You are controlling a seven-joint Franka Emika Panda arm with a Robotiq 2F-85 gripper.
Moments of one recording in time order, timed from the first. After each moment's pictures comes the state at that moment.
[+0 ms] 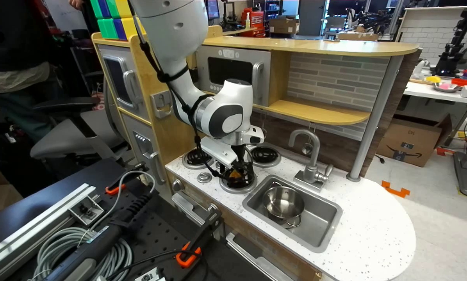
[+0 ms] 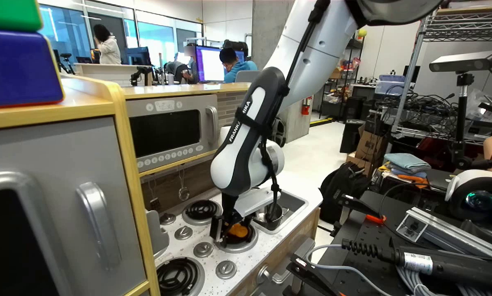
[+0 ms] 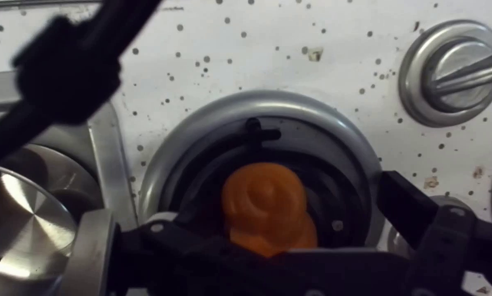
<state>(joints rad) 0.04 1.04 0.03 -1.75 0.07 2.73 0.03</state>
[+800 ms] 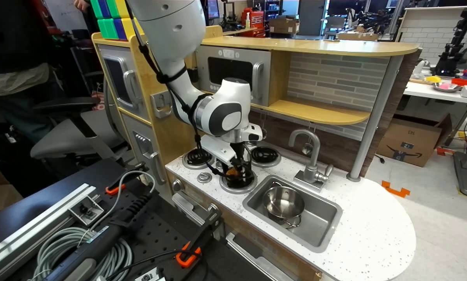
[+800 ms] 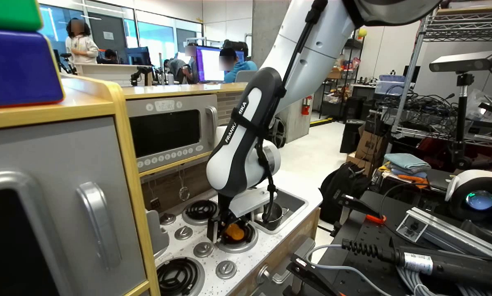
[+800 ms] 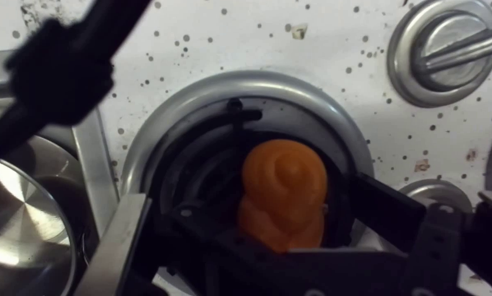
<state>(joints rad) 0.07 1.05 0.01 -1.71 0.07 2.72 0.08</state>
